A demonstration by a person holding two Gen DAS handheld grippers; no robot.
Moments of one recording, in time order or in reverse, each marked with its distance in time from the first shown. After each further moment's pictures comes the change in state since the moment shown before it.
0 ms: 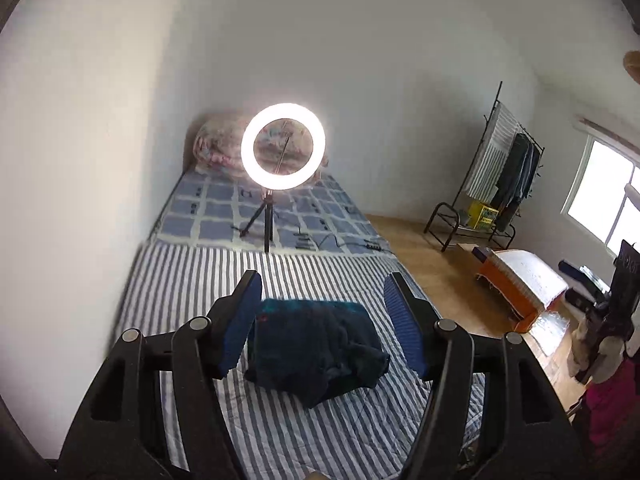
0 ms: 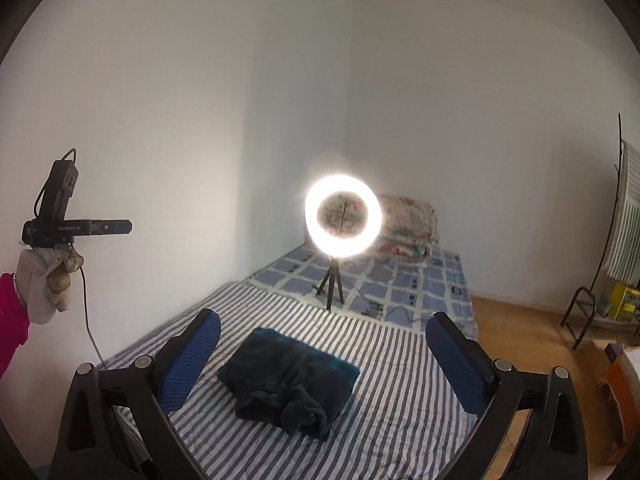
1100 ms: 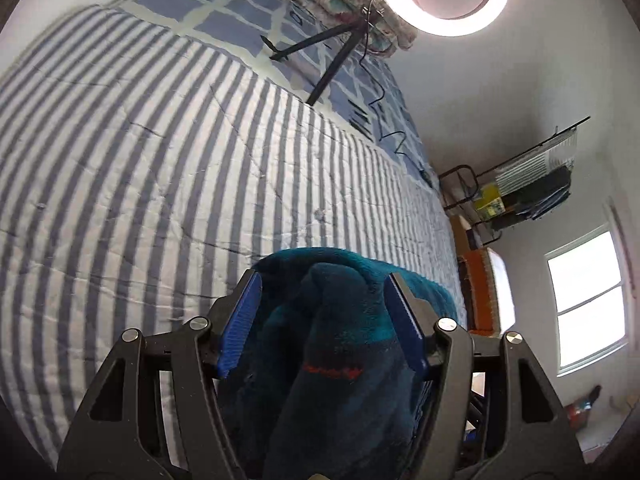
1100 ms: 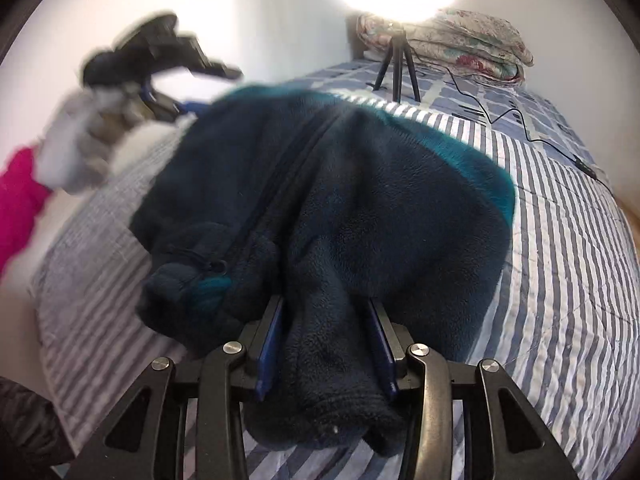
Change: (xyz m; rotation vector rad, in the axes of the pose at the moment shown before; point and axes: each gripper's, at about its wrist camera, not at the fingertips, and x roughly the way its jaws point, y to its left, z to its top) left arm 0.397 0.173 -0.114 -0.477 0.431 -0.133; right arm 0.312 -0.003 -0.240 0.054 0.473 0.240
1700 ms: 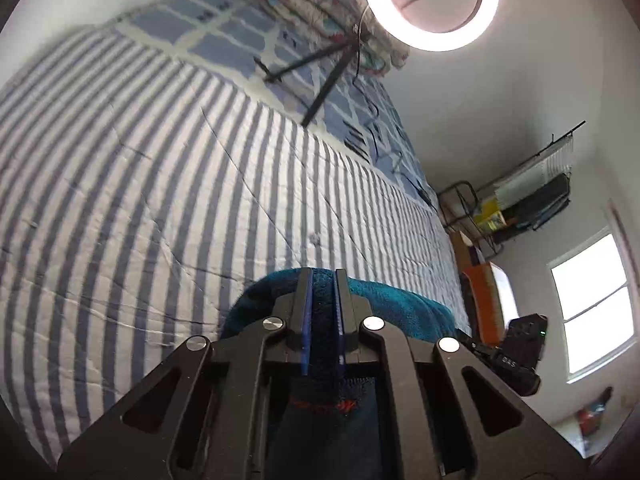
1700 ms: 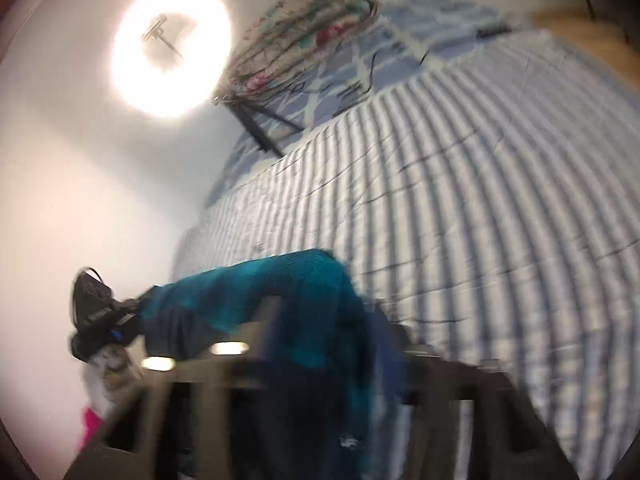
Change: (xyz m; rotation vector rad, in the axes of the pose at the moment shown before) left arm 0.006 -0.012 0.000 0.050 -0.120 0.059; right arm 0.036 -0.168 0.034 0.686 -0.083 0.223
